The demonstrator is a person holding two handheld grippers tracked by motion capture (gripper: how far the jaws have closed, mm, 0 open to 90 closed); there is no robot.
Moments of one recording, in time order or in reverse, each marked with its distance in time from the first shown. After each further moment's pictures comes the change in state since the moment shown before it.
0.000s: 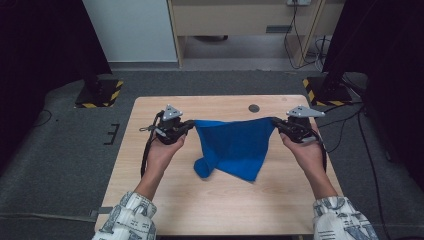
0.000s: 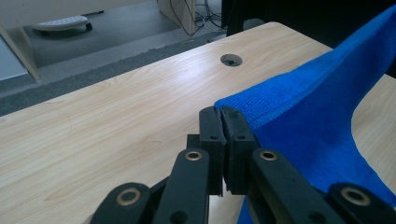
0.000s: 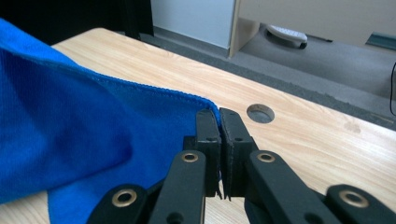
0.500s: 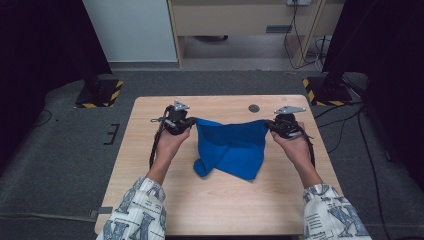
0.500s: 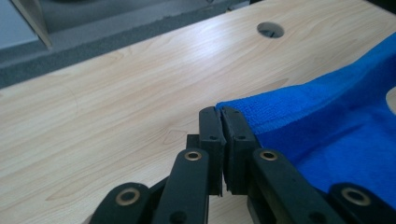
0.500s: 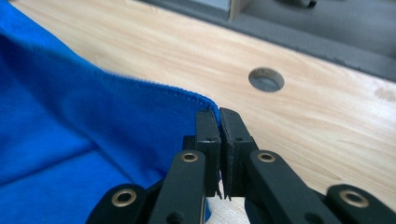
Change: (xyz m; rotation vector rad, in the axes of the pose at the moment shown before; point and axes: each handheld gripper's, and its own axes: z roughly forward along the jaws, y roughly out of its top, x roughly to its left) left arm 0.029 -0.007 0.064 0.145 0.067 -0.027; right arm -0.017 -0.022 0.066 0.149 -0.005 0.024
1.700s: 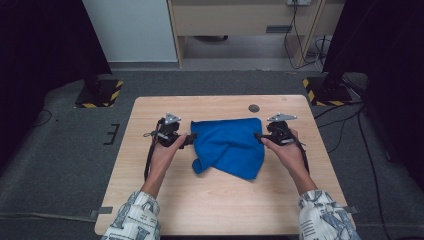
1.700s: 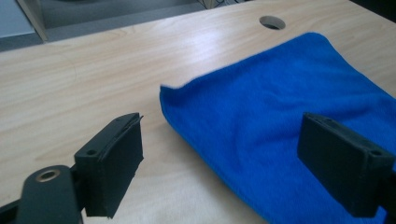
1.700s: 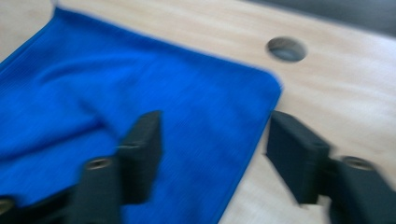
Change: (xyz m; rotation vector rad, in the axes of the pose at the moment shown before) left arm 0.003 -0.052 -0.014 -0.072 -0.018 -0.052; right arm 0.020 -0.024 0.014 0.045 -0.005 0.031
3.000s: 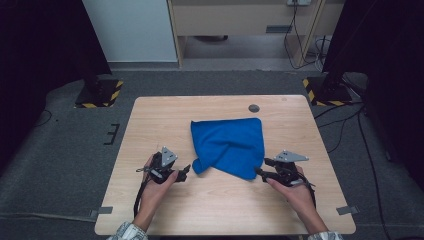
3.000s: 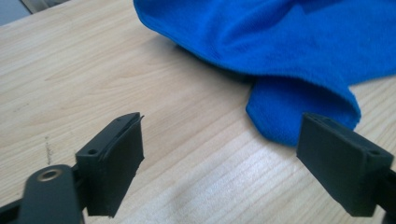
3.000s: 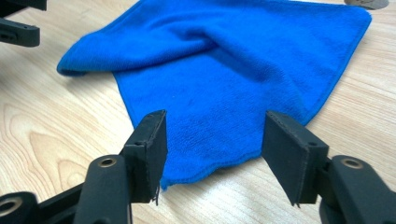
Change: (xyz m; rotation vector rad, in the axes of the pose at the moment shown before) left arm -0.034 -0.088 -0.042 0.042 0.047 0.192; right arm 0.051 -0.087 -0.059 -0.075 0.171 0.001
